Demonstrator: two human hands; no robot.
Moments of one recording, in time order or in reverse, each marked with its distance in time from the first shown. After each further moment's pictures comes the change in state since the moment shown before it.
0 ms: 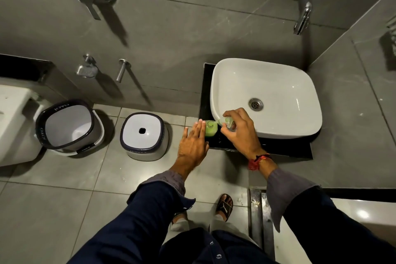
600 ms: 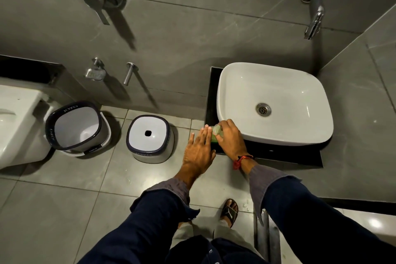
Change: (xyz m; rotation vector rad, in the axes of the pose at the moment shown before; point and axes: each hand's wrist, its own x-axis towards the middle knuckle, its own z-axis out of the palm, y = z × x) left_hand -0.002 0.000 -0.001 0.027 -0.042 0.013; right_hand 0.016 0.000 0.064 -0.154 -0.159 0.147
